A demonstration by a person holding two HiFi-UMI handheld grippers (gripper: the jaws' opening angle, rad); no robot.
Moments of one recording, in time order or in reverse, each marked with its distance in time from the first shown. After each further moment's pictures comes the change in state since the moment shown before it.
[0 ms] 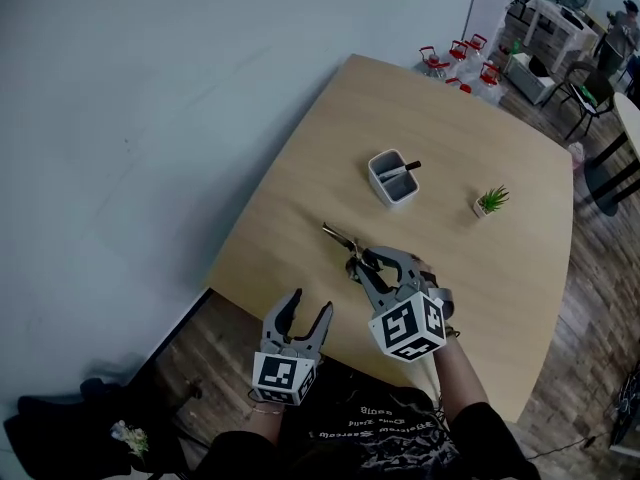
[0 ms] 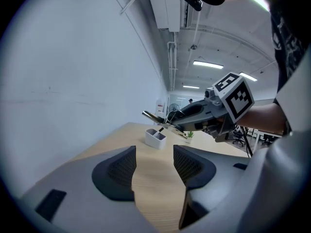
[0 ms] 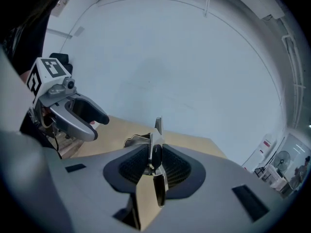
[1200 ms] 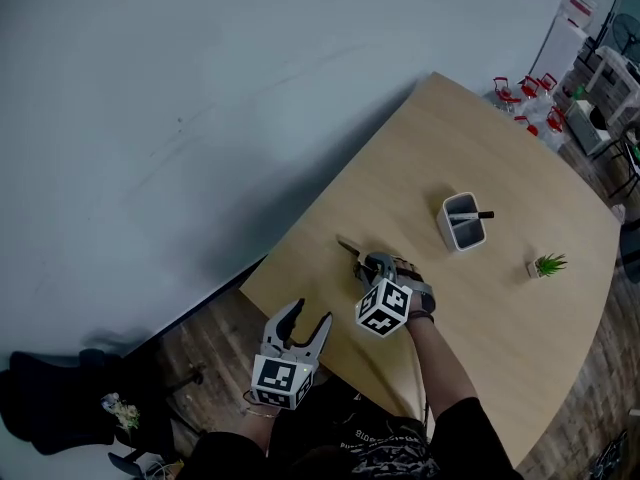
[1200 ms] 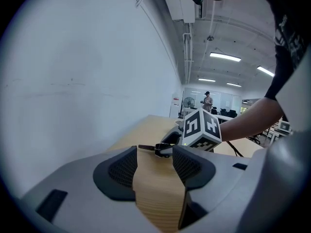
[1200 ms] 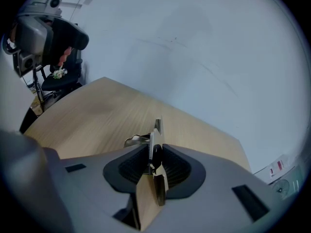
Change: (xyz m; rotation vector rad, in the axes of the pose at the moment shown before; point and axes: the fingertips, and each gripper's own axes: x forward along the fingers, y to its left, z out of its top) left arm -0.004 0.130 -0.032 -0.069 0.088 0.161; right arm 0.230 0.062 -0.038 -0.220 0.240 0.178
